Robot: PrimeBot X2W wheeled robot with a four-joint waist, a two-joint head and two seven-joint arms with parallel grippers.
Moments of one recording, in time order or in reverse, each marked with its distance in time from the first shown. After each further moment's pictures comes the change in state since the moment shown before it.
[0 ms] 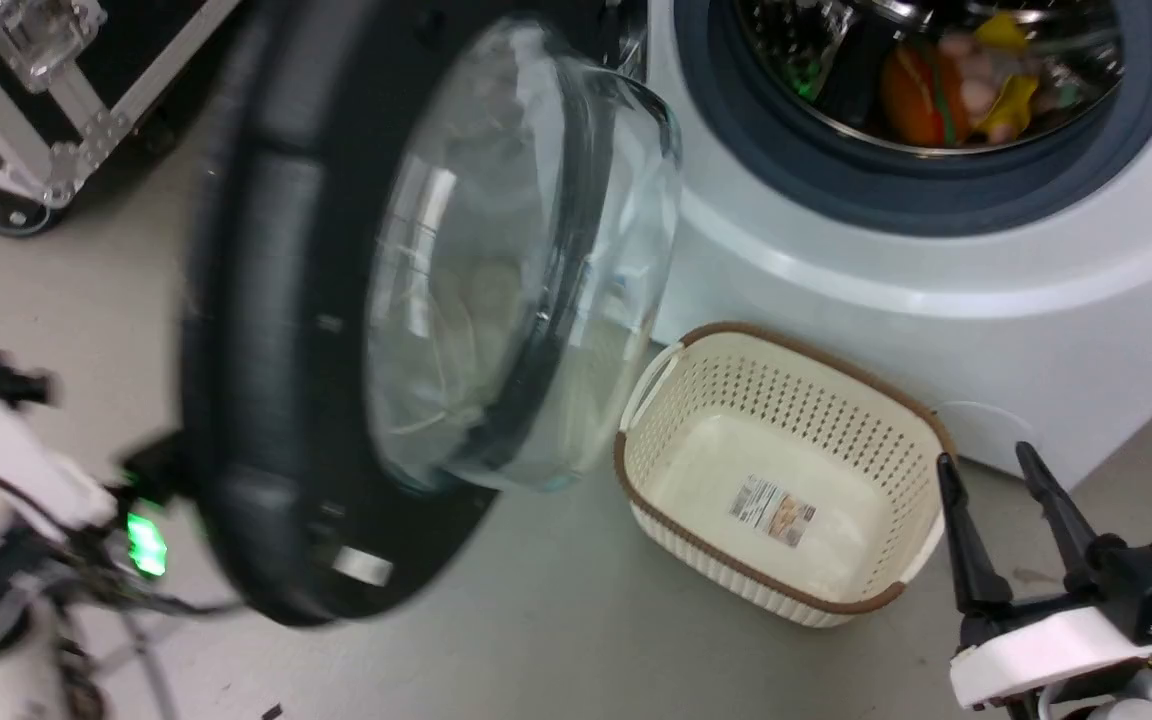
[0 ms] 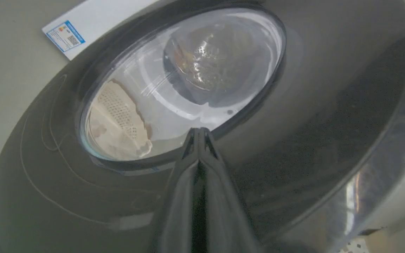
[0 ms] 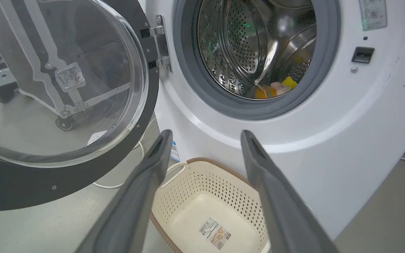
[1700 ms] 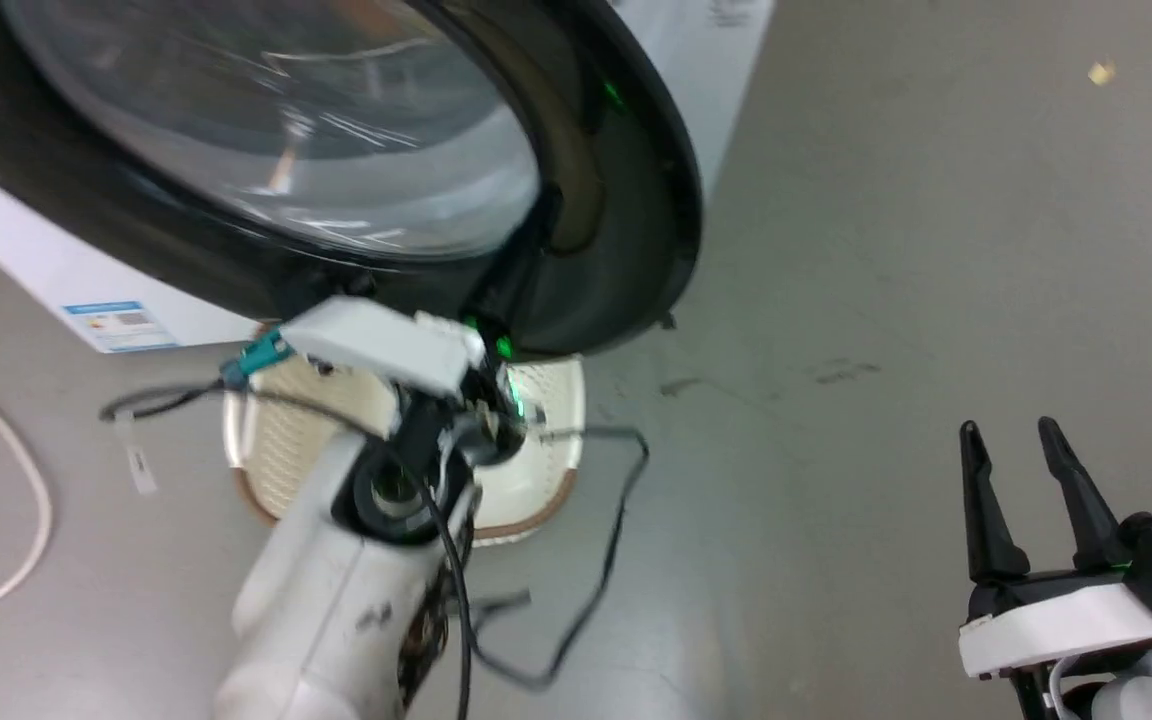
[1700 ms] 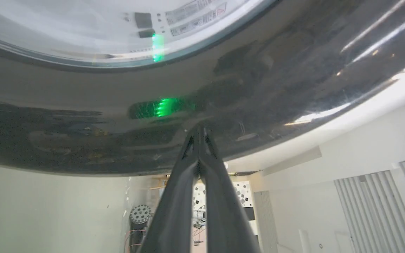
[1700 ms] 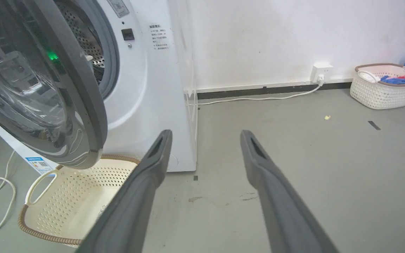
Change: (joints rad) left arm -0.227 -0.127 -0.779 0.175 -0.396 -0.052 -1.094; right arm -0.040 0.005 -0.018 0.017 0.100 0.000 -0.014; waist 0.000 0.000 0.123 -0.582
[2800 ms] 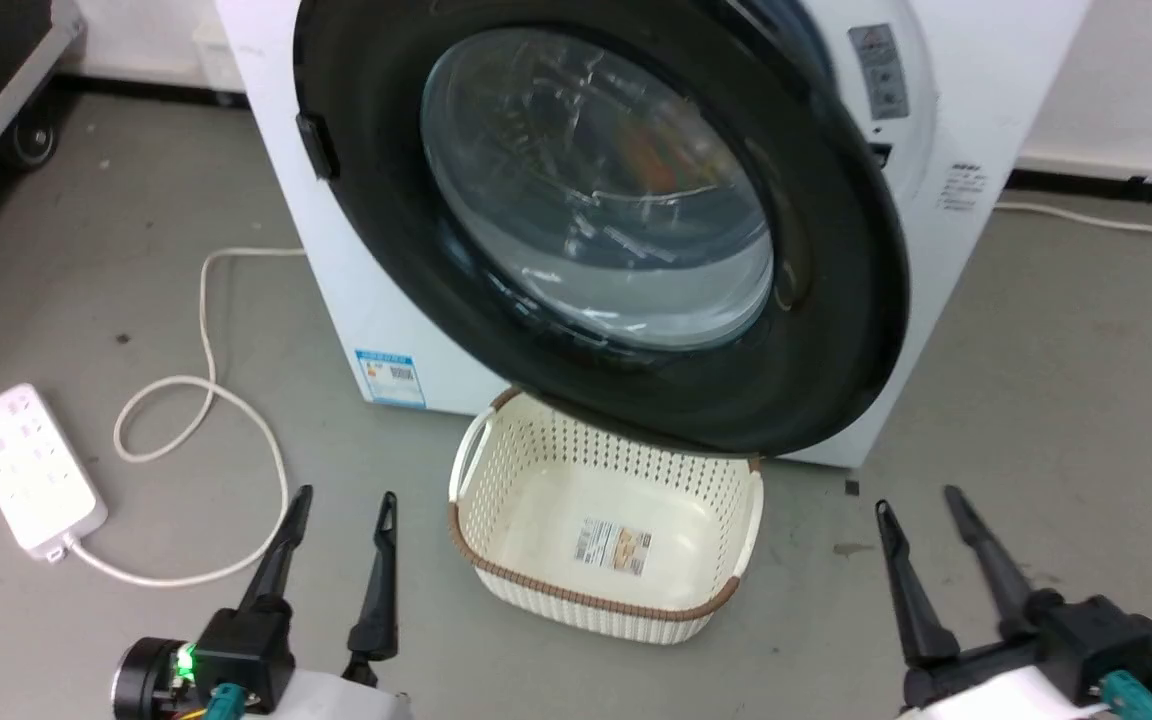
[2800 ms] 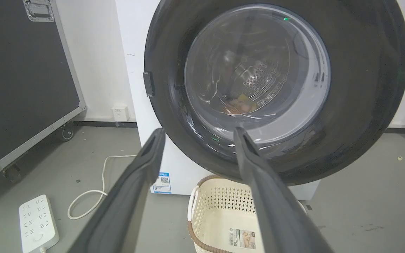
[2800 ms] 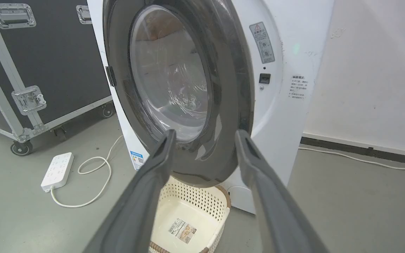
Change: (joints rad) left arm 0.654 0.061 0.260 -0.320 1.652 0.090 -0.297; right arm 0.146 0.000 0.142 -0.112 -0.080 0.000 0.000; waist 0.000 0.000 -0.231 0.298
